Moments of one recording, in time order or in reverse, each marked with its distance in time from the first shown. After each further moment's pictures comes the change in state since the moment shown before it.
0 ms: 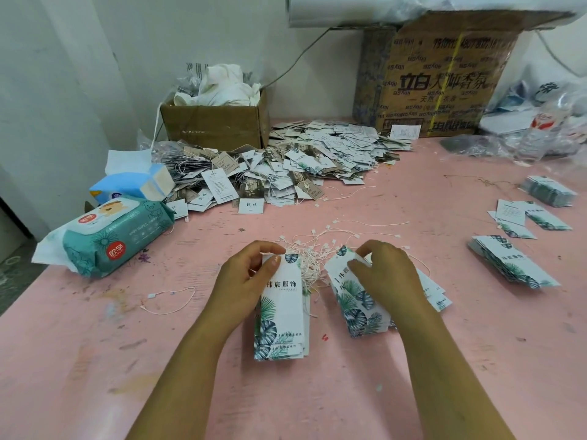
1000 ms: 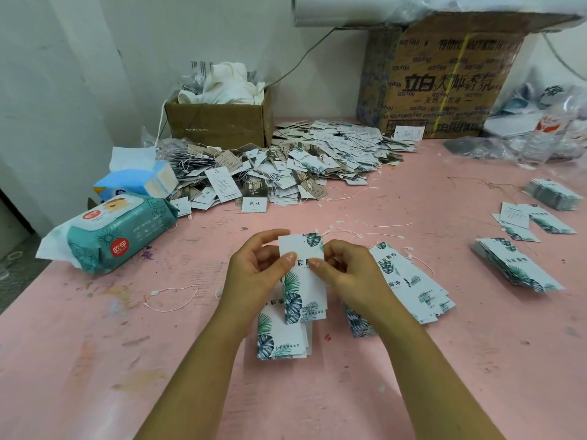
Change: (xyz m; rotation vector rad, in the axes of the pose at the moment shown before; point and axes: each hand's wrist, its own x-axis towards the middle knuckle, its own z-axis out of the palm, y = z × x) left_hand -0.003 0.013 0.016 -0.388 0.052 0.012; right_hand -0.016 -0.034 0.013 0.671 -0.187 -0.255
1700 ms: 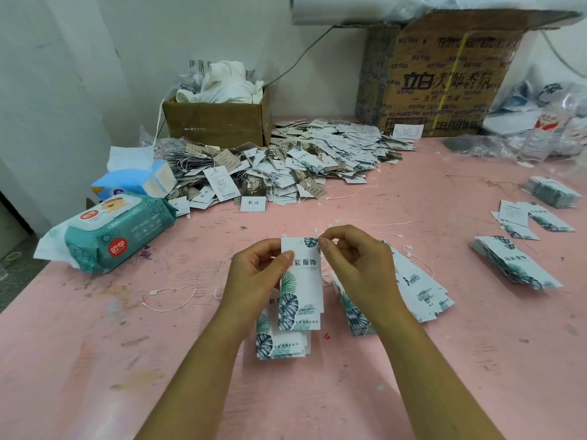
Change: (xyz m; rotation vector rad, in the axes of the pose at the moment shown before) left_hand -0.001 0.000 0.003 0.067 0.021 -0.061; right_hand -0.002 0.002 -0.003 -0.060 0.286 -0.284
